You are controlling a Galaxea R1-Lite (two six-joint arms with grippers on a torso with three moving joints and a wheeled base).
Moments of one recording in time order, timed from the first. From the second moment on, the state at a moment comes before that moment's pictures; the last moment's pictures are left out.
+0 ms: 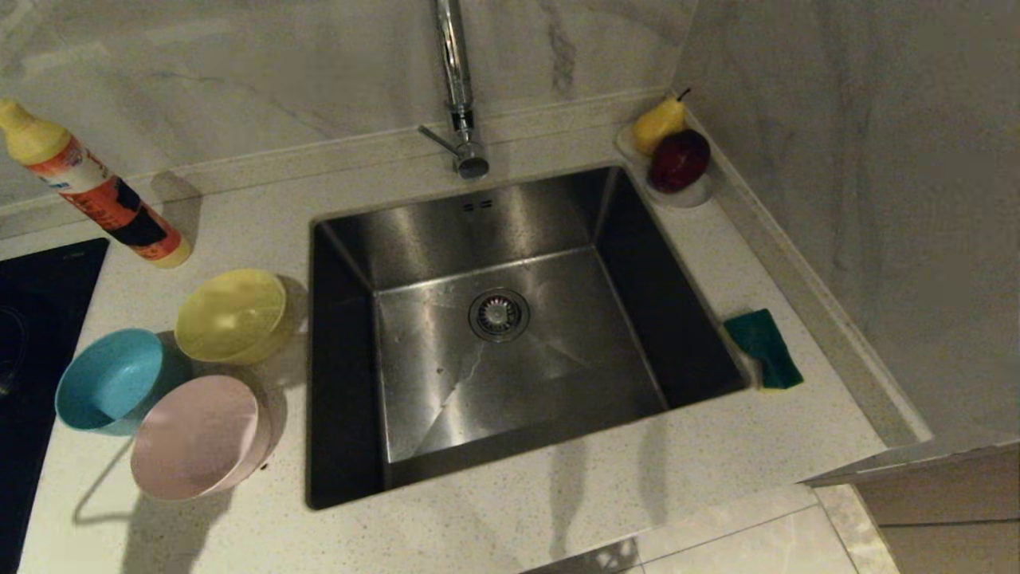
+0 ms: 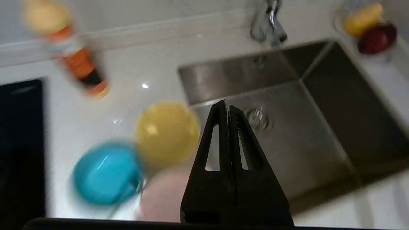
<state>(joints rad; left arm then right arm) -0.02 0.80 -0.88 -0.05 -0.11 -0.03 0.00 0.00 0.00 0.00 0.00 0.00</state>
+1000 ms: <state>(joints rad) -0.03 1.91 -1.78 -0.23 -0.12 -0.65 0.00 0.00 0.00 0.00 0.00 0.00</state>
